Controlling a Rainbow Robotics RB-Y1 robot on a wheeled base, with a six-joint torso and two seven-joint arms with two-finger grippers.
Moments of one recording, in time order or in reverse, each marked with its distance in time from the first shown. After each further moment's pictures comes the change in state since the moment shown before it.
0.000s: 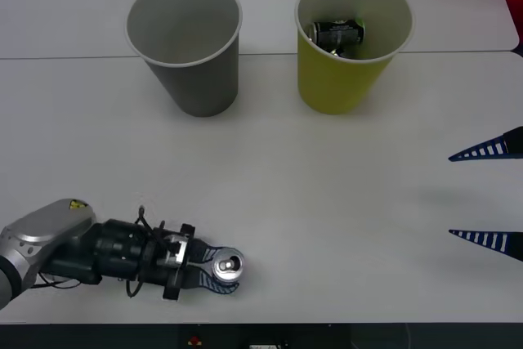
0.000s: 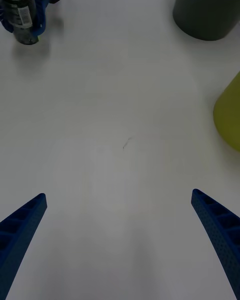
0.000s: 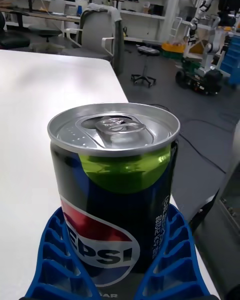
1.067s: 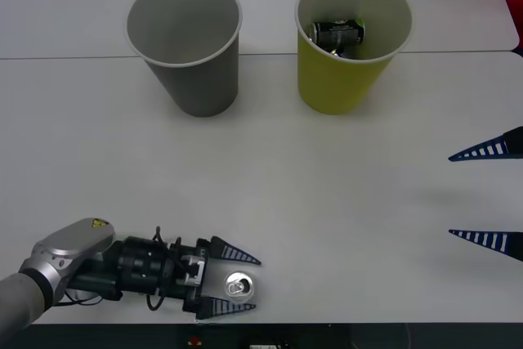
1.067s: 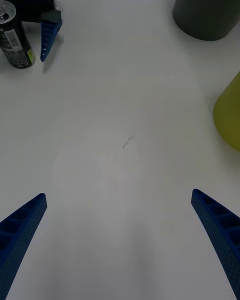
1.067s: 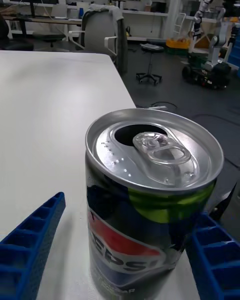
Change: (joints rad) right arm 0.000 0.000 0.000 0.000 0.000 0.000 0.000; left arm -0.002 -0.140 -0.023 0.192 0.008 0.001 -0.197
